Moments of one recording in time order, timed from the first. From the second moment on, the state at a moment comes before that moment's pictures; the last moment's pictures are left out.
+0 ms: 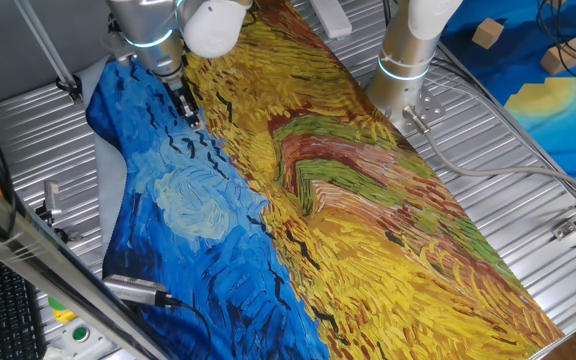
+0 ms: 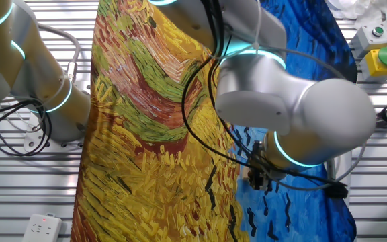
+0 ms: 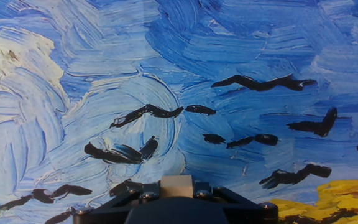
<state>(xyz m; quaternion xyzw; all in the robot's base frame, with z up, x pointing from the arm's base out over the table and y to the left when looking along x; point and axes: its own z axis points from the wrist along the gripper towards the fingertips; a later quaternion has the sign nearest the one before) 0.509 -0.171 0.037 -0.04 -1.00 -0.01 0.06</state>
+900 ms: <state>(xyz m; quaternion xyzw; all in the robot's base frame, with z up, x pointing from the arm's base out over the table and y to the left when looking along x) 0.508 -0.170 0.043 -0.04 -1.00 -0.01 0.06</state>
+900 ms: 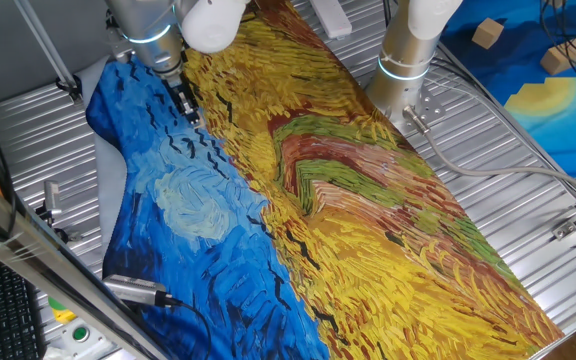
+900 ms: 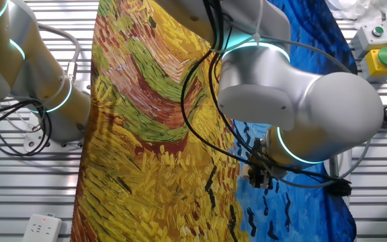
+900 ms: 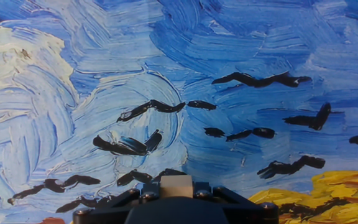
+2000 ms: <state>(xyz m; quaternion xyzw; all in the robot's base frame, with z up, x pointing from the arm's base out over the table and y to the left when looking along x) 0.508 -0.166 0.041 -0.06 -1.00 -0.01 0.07</state>
